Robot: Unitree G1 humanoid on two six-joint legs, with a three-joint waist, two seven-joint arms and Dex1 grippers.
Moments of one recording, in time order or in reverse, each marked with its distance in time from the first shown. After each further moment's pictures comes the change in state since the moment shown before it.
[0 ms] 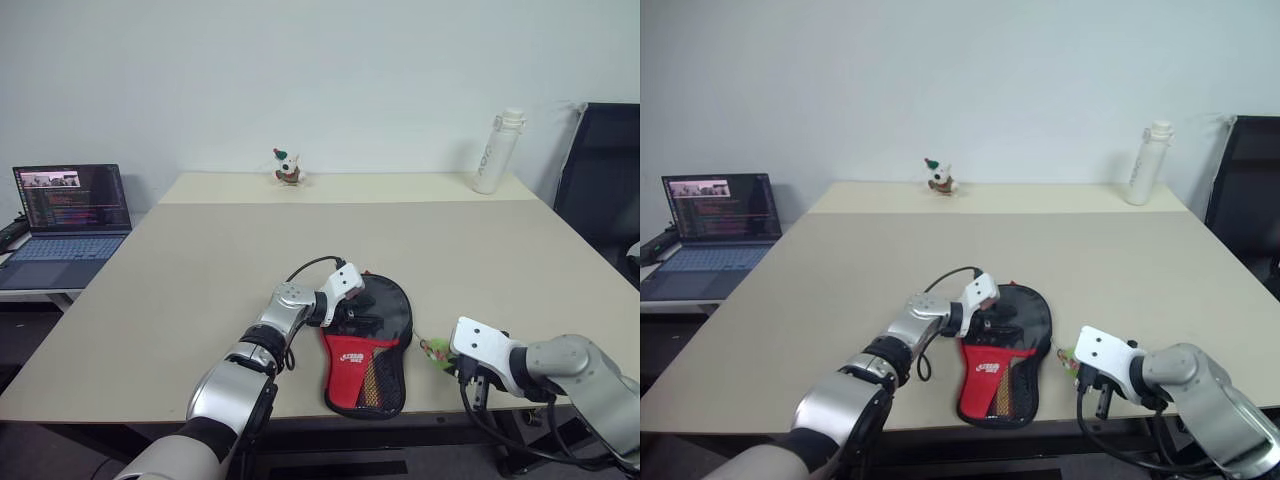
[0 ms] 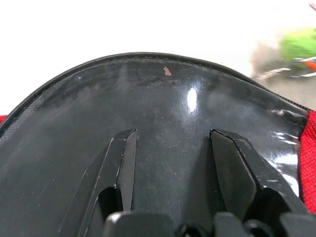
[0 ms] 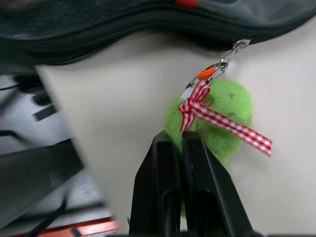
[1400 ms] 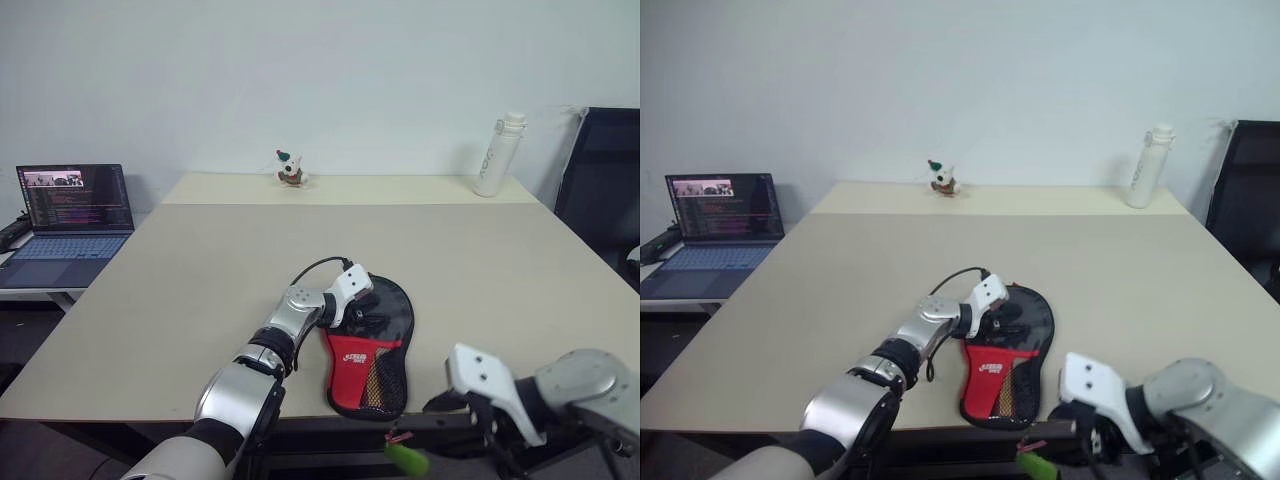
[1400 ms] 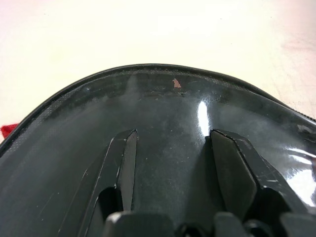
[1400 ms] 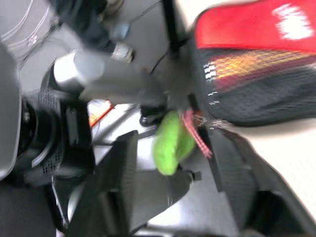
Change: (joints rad) left arm 0.006 -0.038 -0.003 -0.002 0.023 -0.004 0.098; right arm -0.012 -0.069 -0.213 -0.236 0.567 0.239 0.030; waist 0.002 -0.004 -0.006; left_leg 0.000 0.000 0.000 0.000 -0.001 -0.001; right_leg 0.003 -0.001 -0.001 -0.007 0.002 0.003
